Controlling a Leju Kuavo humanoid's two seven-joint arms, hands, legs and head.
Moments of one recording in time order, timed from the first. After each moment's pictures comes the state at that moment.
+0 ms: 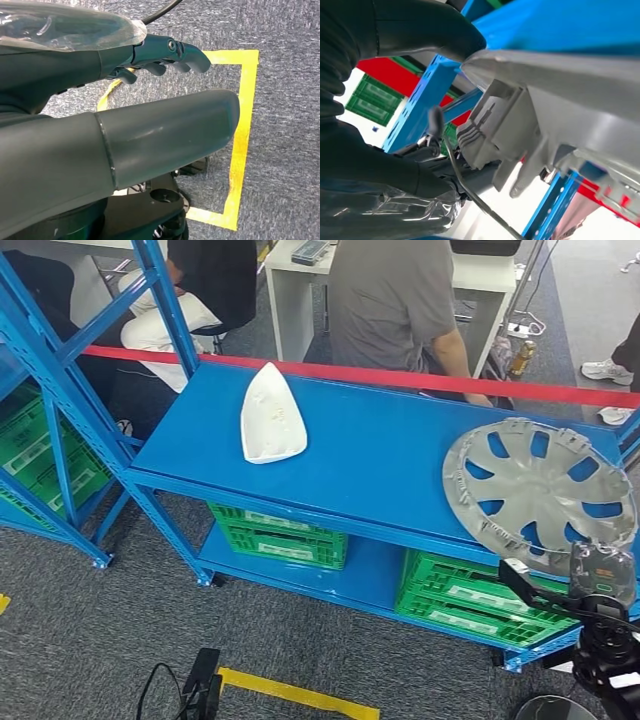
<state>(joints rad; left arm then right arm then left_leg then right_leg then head) -0.15 0.01 -0.95 -0.22 1.02 0.26 -0.22 -0.47 -0.52 0.72 -0.91 1.27 -0.10 0.53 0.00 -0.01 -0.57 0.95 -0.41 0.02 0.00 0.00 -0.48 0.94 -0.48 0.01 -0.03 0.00</state>
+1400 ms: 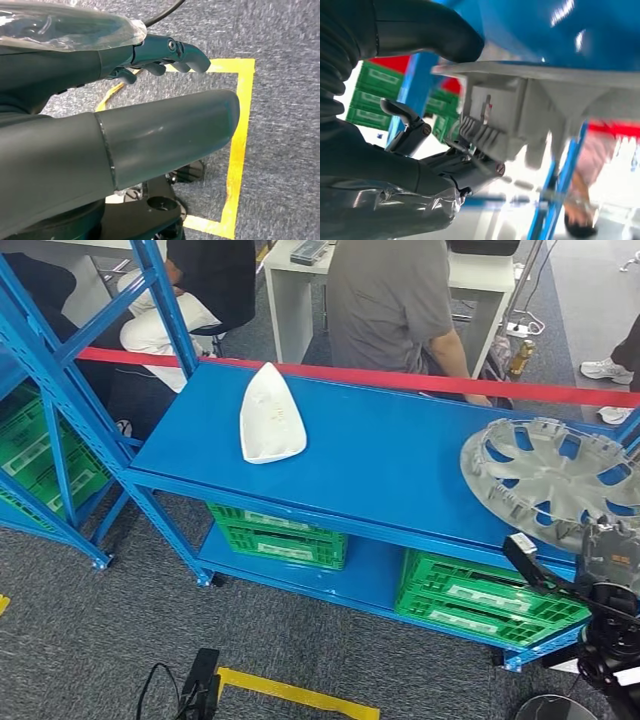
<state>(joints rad) -0.15 0.01 -0.96 -0.22 1.02 0.29 -0.24 -0.45 -0.54 0.66 -1.10 1.32 -0.18 0.58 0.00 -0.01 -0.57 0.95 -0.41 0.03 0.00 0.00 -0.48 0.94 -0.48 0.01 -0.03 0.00</state>
